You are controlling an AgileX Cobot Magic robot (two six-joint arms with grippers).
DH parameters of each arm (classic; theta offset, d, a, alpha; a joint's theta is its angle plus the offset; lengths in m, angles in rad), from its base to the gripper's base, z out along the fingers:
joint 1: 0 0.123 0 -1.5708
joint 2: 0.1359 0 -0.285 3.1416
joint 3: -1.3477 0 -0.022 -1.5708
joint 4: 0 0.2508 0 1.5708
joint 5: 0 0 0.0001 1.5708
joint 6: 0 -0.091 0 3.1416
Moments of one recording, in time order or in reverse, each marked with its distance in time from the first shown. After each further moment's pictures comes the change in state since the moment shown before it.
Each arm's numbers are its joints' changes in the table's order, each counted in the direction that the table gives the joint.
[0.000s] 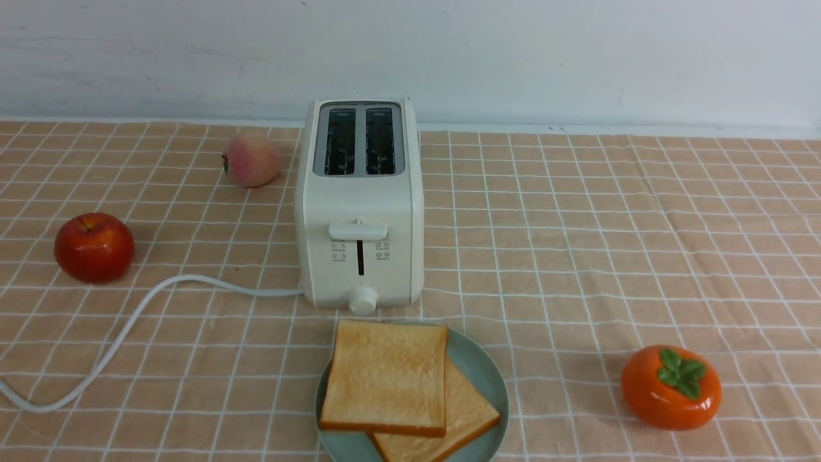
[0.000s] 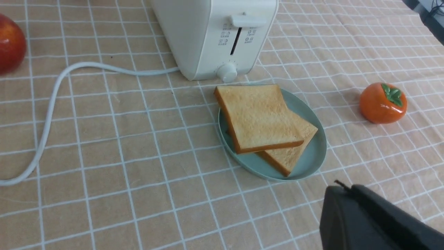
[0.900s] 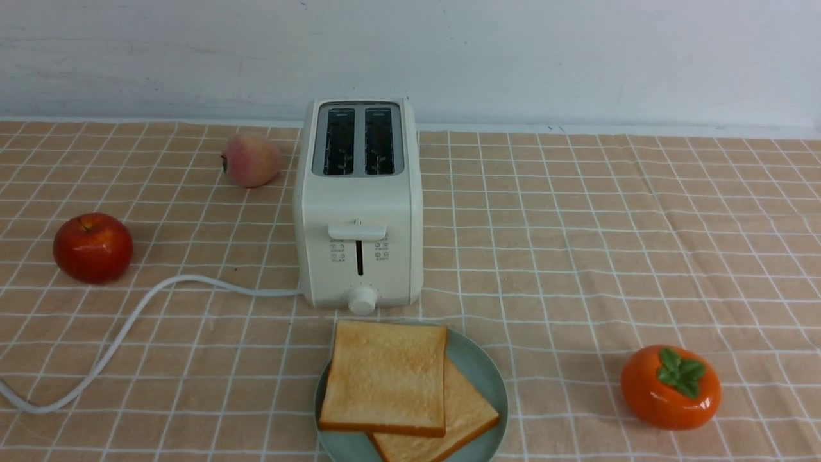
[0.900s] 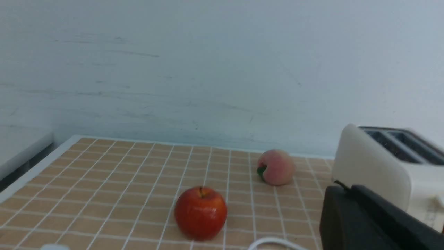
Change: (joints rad) right arm 0.000 0.000 -0.001 -0.001 -0.001 0.000; left arm 0.551 -0.269 -0.600 0.132 0.882 -0.125
